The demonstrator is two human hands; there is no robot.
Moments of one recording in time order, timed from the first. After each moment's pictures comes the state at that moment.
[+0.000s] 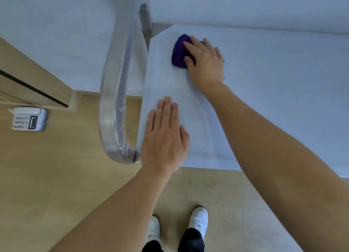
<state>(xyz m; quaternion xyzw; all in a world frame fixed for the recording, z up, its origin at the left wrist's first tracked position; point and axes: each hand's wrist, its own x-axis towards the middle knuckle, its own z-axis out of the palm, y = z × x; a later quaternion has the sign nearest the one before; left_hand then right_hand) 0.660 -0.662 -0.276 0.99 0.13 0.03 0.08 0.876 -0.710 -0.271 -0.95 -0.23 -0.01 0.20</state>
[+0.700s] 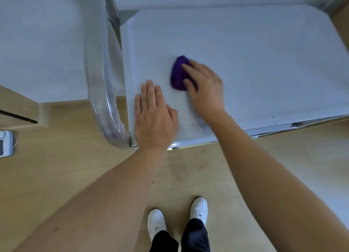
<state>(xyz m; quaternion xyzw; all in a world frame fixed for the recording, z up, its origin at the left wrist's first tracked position) 0.666 -0.662 -0.274 0.98 0.12 0.07 0.13 0.761 -0.789 -0.280 -0.95 -0.15 -0.11 0.23</state>
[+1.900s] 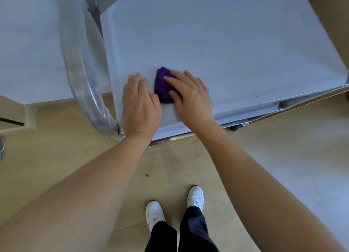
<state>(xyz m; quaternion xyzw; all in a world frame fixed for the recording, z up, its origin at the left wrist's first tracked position) 0.658 -0.663 -0.274 0.95 0.10 0.11 0.26 0.686 -0.799 -0.270 -0.96 -0.14 -0.06 0.25</state>
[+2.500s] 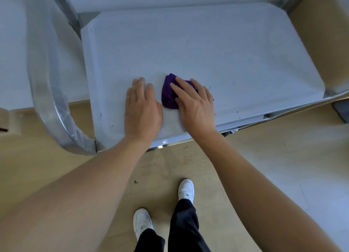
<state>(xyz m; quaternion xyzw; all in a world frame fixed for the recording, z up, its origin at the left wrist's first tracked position) 0.692 -0.710 -0.277 0.98 0.04 0.08 0.18 0.713 -0.857 -0.275 -0.97 -0.14 -0.12 0.18</state>
